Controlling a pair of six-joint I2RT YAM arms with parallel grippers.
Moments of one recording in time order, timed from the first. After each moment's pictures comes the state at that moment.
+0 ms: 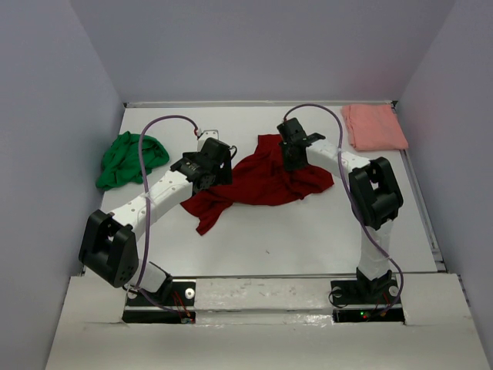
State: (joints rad) left arm -0.59 1.44 1.10 -0.58 -0.43 -0.49; right arm 0.49 2.00 1.52 -0.54 0.24 0.29
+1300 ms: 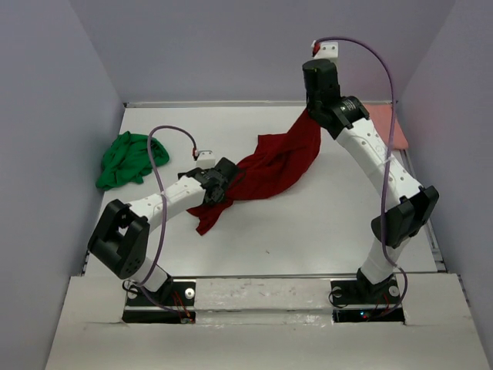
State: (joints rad) left arm -0.67 1.52 1.01 -0.76 -0.70 -0.73; right arm 0.51 1.77 1.96 -0.63 0.73 0.11
